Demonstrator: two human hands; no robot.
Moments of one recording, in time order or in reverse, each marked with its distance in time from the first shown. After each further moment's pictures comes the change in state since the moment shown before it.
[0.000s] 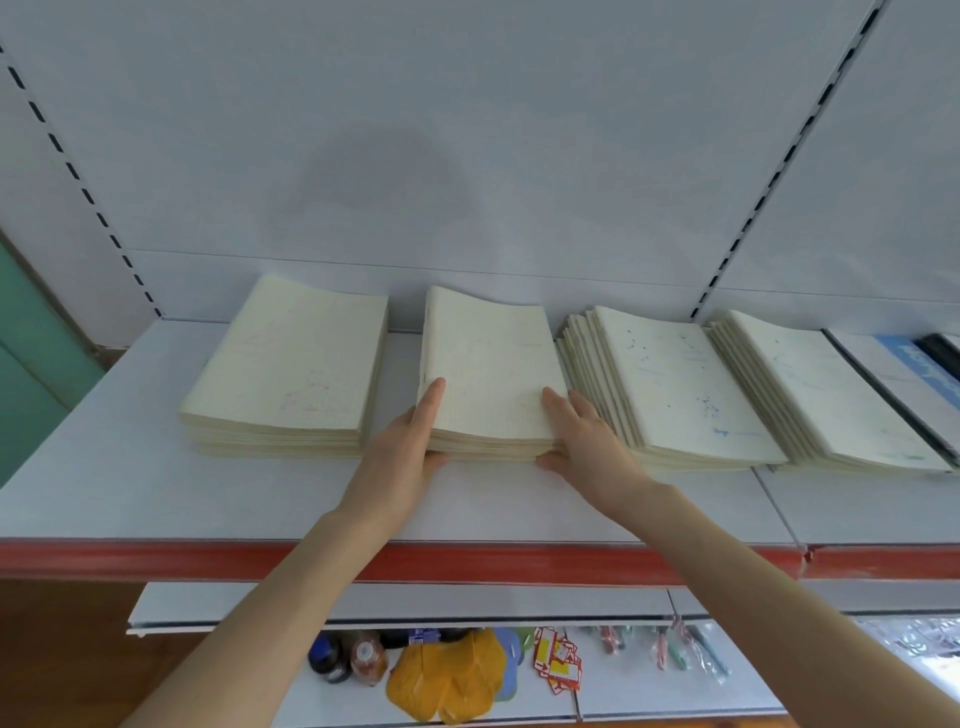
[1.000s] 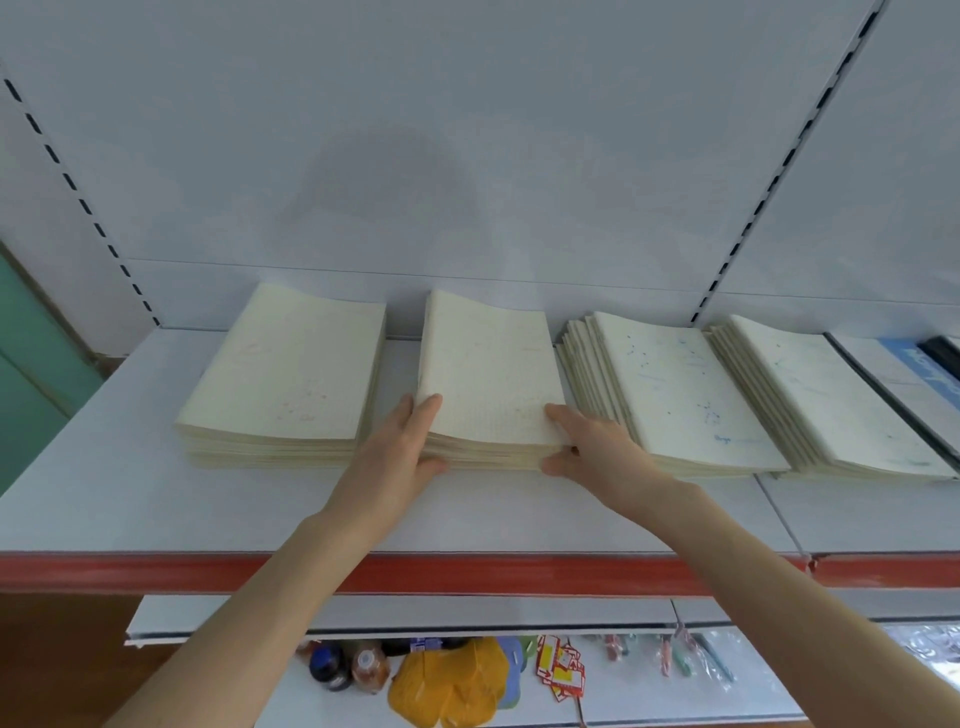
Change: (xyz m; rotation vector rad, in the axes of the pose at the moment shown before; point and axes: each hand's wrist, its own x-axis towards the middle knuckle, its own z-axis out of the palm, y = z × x) left_hand 0.004 0.001 -0.008 0.073 -0.011 -0.013; right_hand -0.005 -0.003 -0.019 0.054 -0.047 0.008
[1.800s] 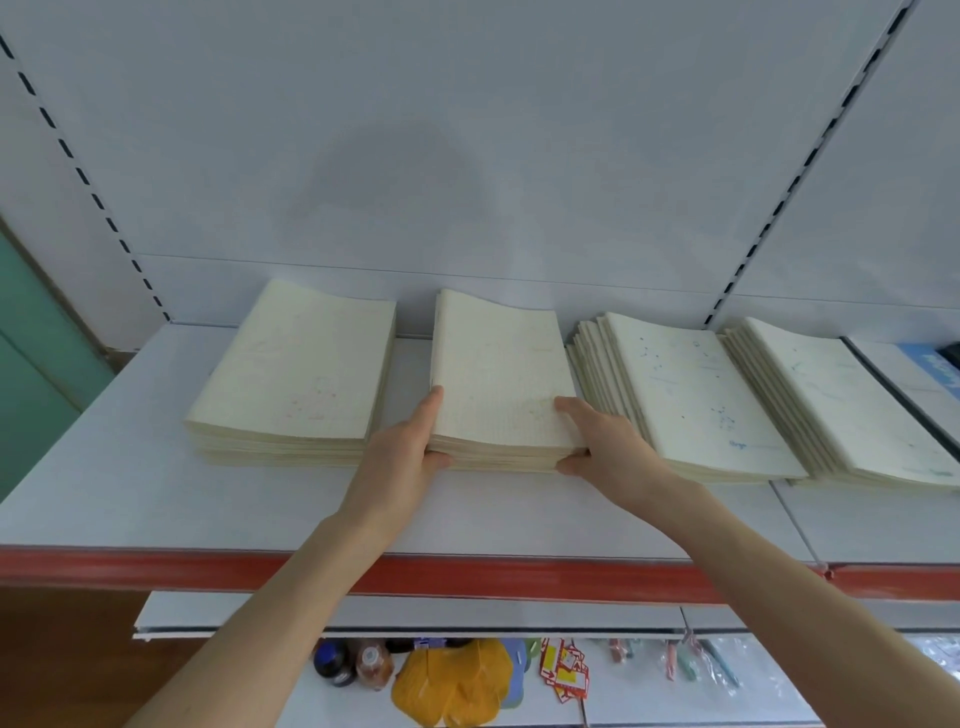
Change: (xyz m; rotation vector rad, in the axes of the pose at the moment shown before) left_hand 0.006 -0.006 0.006 -0.143 0.042 -0.071; right_hand 0.010 0.004 0.002 0.028 0.007 0.011
